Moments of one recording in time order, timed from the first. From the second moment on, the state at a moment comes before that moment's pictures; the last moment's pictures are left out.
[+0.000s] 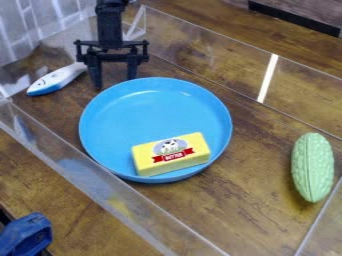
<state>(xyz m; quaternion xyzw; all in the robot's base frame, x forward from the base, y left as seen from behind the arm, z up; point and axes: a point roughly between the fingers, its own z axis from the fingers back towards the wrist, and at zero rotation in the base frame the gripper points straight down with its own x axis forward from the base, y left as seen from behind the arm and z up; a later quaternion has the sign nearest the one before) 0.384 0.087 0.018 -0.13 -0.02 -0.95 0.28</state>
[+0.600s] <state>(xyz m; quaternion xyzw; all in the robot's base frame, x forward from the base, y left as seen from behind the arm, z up) 0.394 0.087 0.020 -0.13 -0.01 -0.97 0.20</state>
